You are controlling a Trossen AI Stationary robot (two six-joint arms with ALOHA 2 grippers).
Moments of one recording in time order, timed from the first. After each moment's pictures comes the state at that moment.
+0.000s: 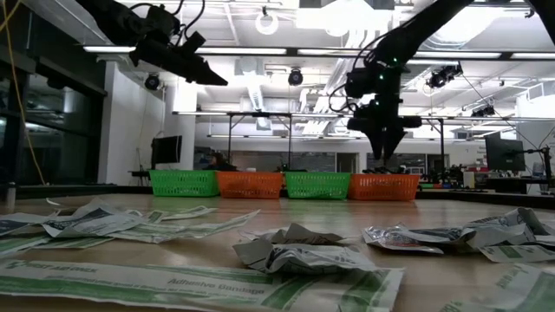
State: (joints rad) left arm 1.05 1.40 1.08 0.10 0.57 0.52; right arm -0.91 1.81 1.42 -0.92 0.15 0.24
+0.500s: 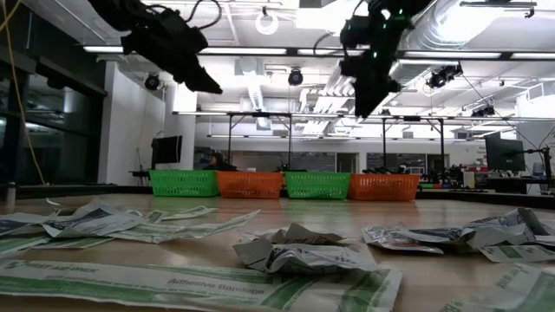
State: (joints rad) left arm 0.93 1.32 1.08 -0.39 0.72 0.56; right arm -0.74 1.65 1.52 -1.00 0.06 0.01
